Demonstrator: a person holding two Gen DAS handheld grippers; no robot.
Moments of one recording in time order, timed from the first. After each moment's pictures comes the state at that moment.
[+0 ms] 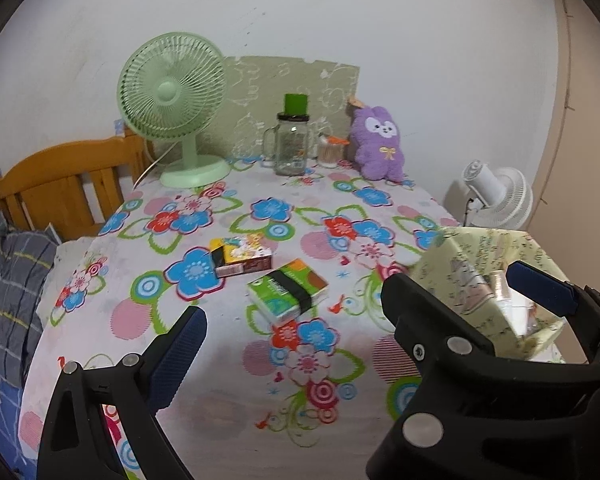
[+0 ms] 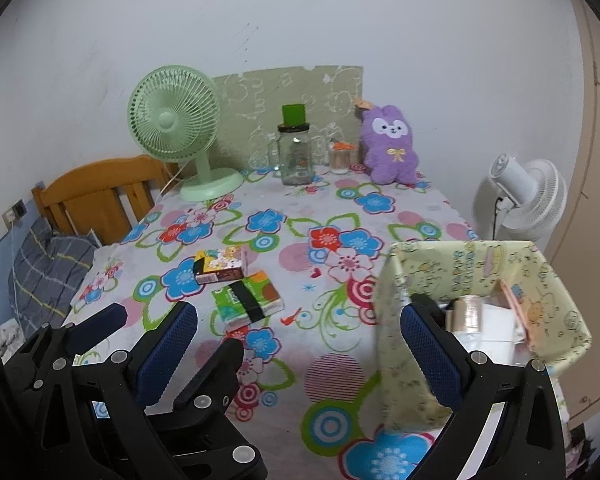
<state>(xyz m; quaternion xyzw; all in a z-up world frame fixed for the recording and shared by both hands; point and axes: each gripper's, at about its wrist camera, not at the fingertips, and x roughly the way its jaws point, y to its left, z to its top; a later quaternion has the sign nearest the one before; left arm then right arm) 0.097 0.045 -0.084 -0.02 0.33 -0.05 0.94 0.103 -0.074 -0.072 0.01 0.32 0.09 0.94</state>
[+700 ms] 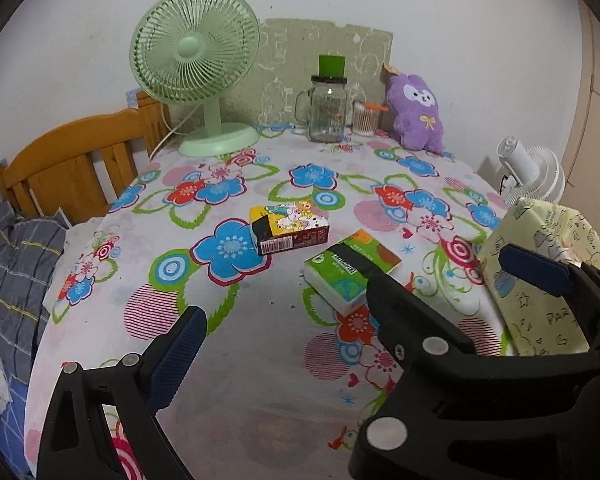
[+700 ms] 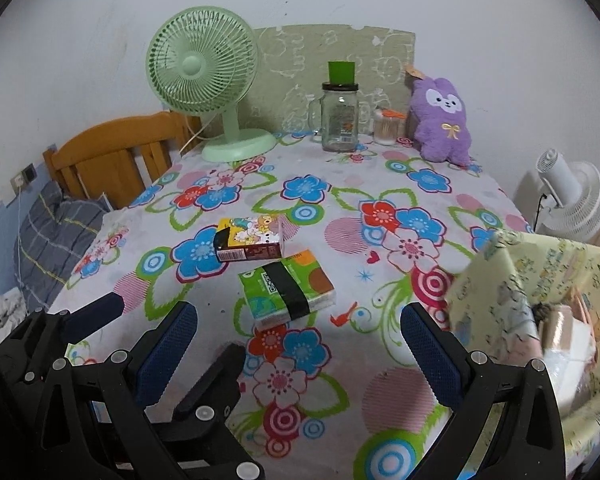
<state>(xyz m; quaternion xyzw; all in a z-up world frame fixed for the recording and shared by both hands) 0.133 0.083 -0.124 -0.01 0.37 -0.03 0.93 0.153 -0.022 -0.119 -0.02 0.36 0.13 0.92</state>
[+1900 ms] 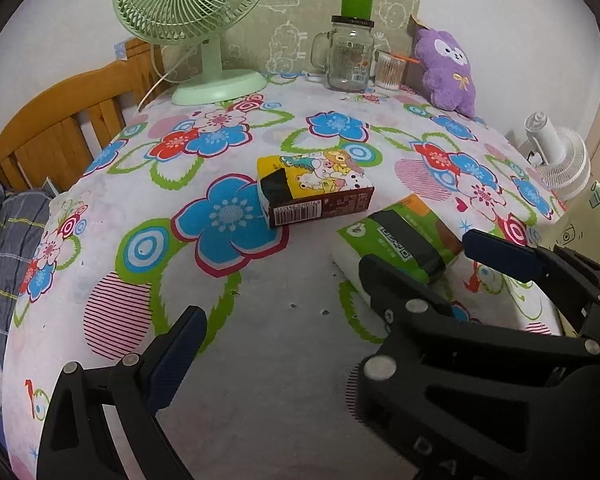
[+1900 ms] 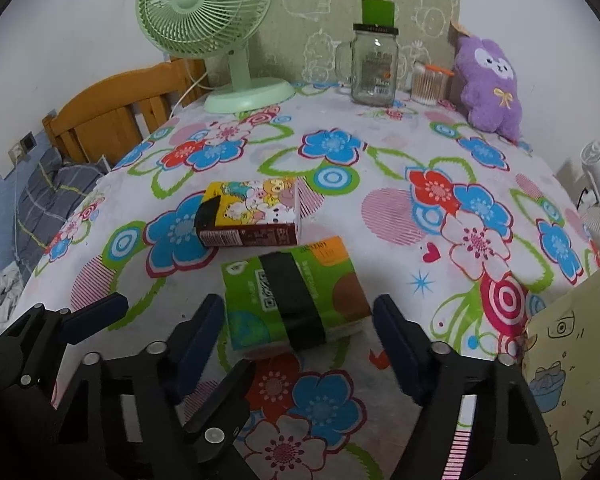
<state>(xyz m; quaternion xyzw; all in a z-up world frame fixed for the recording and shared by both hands) 0.185 0.096 -0.172 -0.01 0.44 -0.02 0.90 0.221 0.007 -0.174 -0.04 0.43 0.16 0.89</state>
